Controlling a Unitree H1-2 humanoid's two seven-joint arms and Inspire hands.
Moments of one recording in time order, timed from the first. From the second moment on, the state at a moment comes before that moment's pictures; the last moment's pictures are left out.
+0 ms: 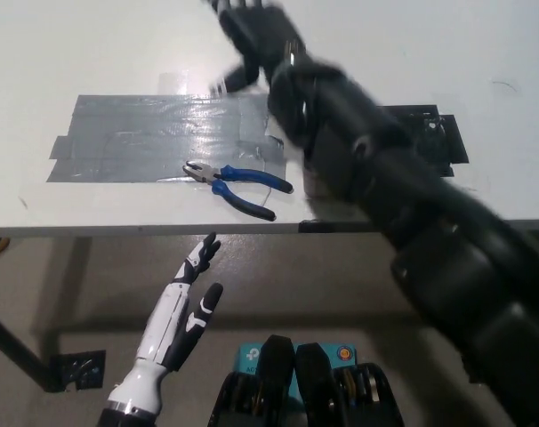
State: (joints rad) left_arm -0.07 0.08 -0.12 -0.04 0.31 -0.17 -0.03; right_arm -1.49 0.06 0.48 1.33 -0.61 -0.09 -0.19
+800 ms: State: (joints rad) left_arm -0.11 0.08 -0.10 0.03 0.30 -0.16 -0.03; right_arm -0.88 -0.18 0.32 0.41 -0.50 -0.09 -0.07
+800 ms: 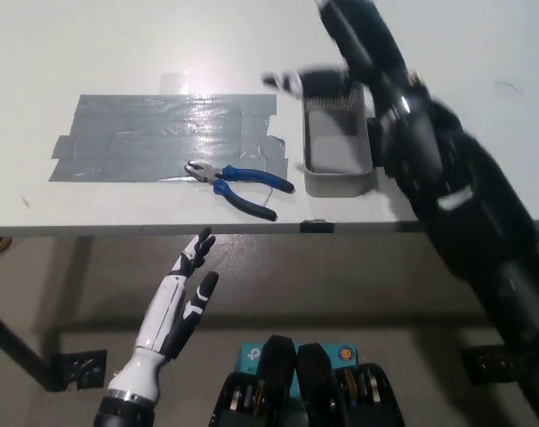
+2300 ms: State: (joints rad) left_arm -0.07 0.08 -0.03 0.01 0.19 -0.16 -0.03; right_arm -0.09 -0.10 0.03 0.12 -0.10 -0.19 -0.02
